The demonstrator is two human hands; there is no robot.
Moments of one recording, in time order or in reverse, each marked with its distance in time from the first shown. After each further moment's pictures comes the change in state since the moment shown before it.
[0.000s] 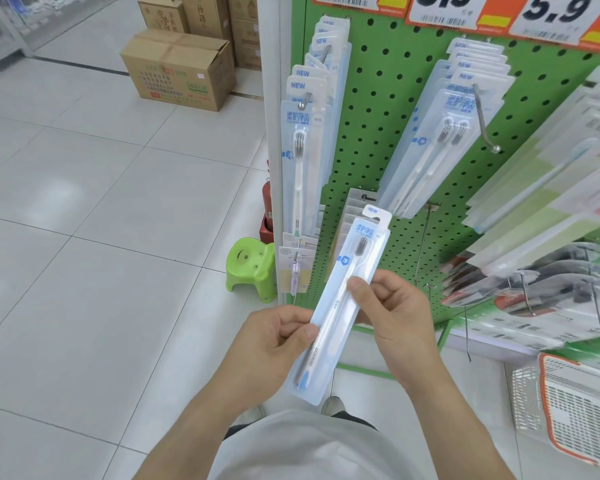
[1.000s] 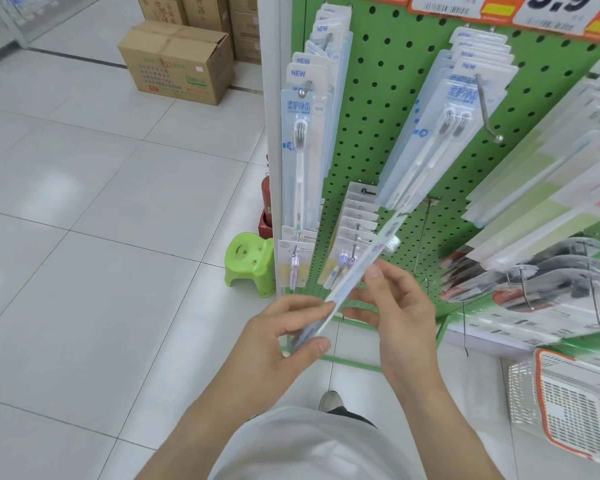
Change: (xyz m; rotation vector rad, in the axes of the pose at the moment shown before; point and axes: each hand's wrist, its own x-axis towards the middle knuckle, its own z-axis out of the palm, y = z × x) left_hand -0.011 -0.009 0.003 0.175 0.008 0.206; right_hand -0.012 0.000 0.004 0.071 0.227 0.061
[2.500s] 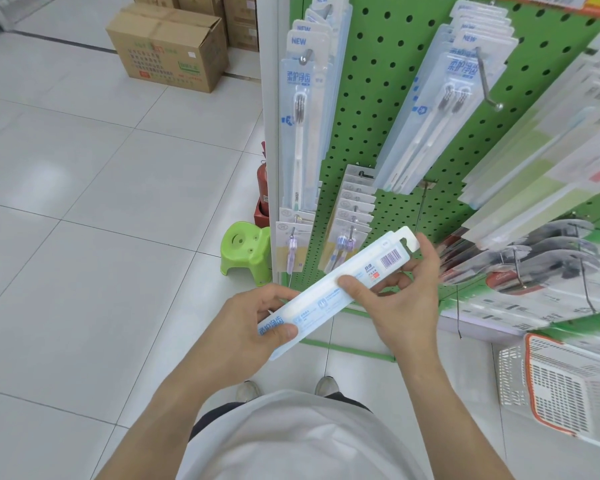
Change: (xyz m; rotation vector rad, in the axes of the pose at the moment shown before) left_hand -0.005 -0.013 -0.025 0.134 -0.054 -0.211; right_hand 0.005 0.015 -0.019 -0.462 0.081 -0.193
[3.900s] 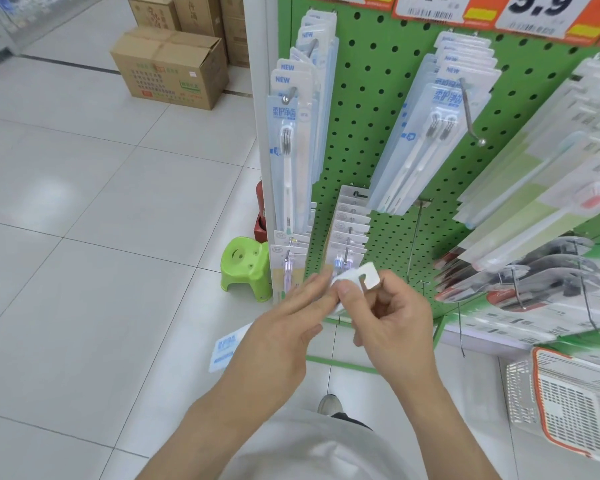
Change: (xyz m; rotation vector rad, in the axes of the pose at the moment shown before) left_hand 0.020 0.029 0.034 0.236 0.214 0.588; right_hand -0.007 -0.035 0.002 0.056 -0.159 -0.164
